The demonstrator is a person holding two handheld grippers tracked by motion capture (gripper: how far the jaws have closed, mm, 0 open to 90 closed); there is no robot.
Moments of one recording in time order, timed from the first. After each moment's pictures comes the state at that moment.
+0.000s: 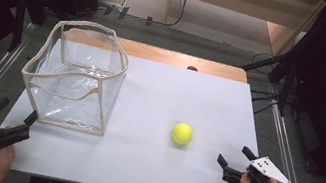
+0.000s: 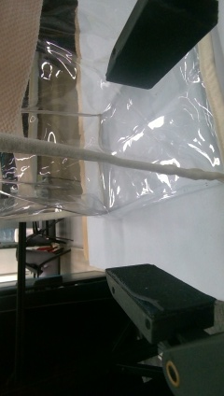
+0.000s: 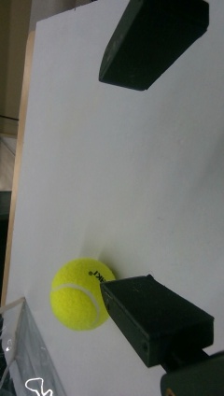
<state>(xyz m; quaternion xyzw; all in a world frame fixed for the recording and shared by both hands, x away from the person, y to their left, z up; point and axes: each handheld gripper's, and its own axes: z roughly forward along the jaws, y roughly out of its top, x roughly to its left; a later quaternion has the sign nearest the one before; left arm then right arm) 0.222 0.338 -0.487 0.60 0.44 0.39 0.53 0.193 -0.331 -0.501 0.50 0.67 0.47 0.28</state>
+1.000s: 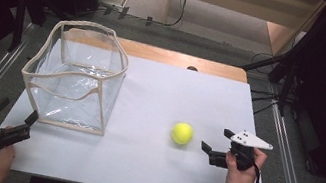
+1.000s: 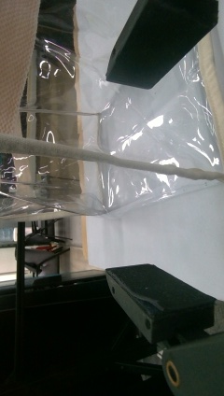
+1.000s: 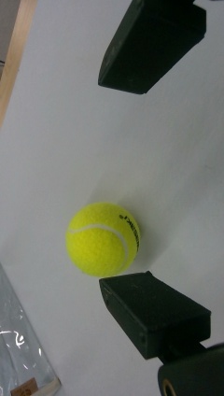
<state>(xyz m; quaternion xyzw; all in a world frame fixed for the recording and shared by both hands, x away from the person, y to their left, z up) 0.222 0.337 -0.487 0.61 0.45 0.39 0.53 0.241 -0.286 -0.458 0.44 0.76 0.42 0.21</state>
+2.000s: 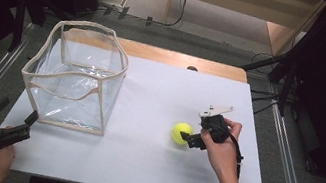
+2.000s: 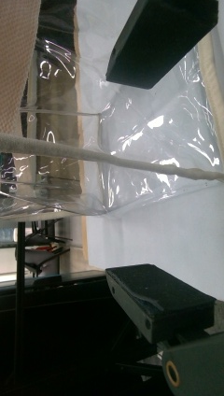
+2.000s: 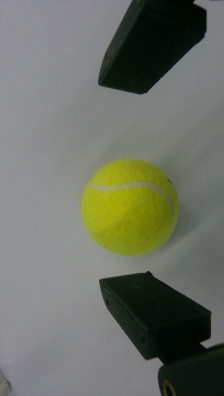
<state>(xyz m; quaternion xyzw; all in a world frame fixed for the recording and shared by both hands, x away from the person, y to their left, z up) 0.222 0.337 -0.487 0.61 0.44 0.39 0.53 0.305 -0.223 -0.443 0.39 0.86 0.30 0.12</state>
